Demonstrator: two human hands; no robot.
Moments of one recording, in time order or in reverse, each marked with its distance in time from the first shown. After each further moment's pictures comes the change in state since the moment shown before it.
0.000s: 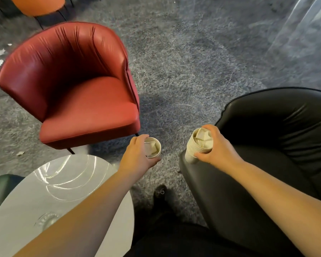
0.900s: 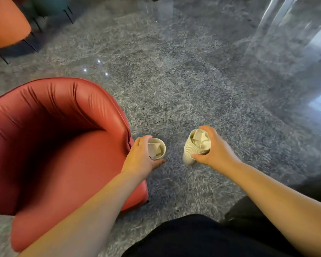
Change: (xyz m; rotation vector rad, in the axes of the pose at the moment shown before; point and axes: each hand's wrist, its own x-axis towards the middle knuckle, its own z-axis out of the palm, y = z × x) left_hand 0.450 -0.013 -0.120 -0.011 -0.106 0.189; right_hand 0.418 -0.097 -0.004 0.028 0.110 0.145
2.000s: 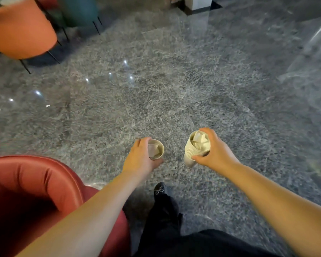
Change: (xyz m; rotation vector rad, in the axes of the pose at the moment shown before) left_hand 0.503 0.007 -0.078 0.067 0.123 -0.191; right_hand 0.543 -0.066 -0.084 -0.008 -0.159 -0.098
